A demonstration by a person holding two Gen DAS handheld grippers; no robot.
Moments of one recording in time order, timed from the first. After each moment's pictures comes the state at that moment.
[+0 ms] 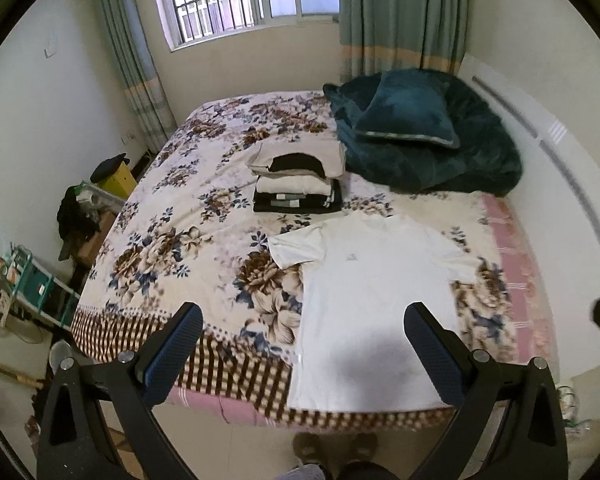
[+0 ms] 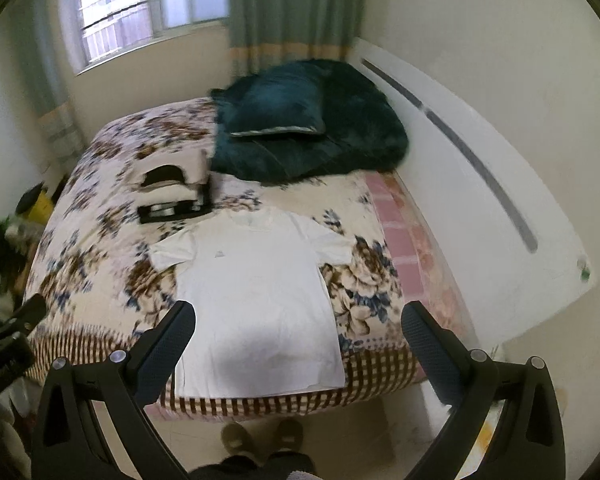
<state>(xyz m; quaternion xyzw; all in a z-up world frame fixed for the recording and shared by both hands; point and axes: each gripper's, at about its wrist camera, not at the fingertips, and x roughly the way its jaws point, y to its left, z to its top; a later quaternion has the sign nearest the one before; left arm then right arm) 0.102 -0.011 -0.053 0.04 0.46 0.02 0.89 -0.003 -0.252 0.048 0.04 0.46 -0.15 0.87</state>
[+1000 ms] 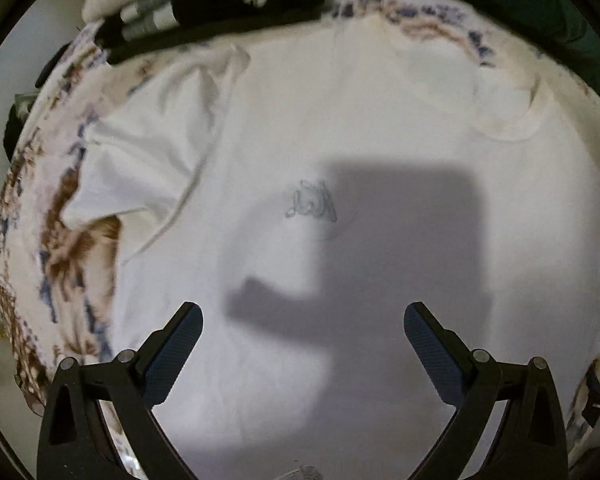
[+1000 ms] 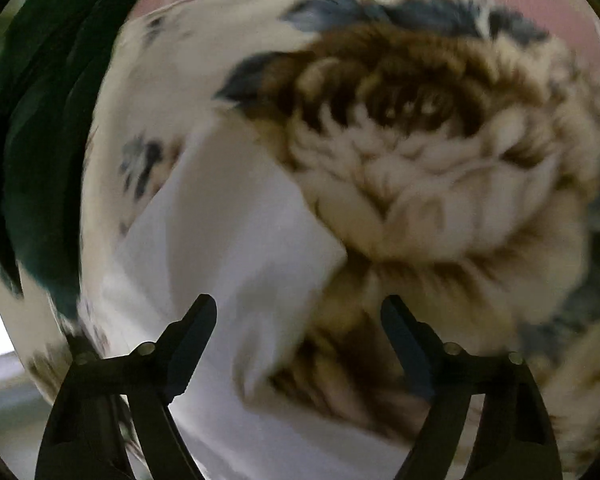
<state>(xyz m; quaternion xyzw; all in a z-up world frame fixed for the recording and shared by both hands) 0.411 -0.109 -0.537 0.00 0.66 0.09 0.74 0.308 -0.591 -0.599 0.55 0.46 -0.28 0.63</state>
